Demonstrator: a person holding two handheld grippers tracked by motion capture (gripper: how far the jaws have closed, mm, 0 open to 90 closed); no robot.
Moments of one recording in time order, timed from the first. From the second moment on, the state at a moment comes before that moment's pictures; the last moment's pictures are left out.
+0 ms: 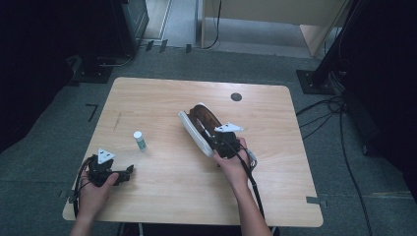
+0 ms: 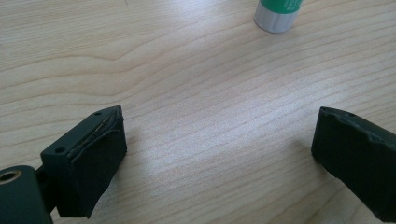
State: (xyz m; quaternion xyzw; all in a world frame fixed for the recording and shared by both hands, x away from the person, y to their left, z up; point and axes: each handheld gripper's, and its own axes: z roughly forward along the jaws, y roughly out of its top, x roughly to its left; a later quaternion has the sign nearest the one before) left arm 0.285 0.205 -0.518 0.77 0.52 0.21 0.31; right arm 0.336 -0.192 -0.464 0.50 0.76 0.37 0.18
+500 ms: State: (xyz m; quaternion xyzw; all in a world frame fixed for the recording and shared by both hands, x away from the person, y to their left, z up) left arm 0.285 0.205 -0.518 0.77 0.52 0.21 0.31; right arm 0.331 -0.198 -0.452 0.50 0.75 0.40 0.19
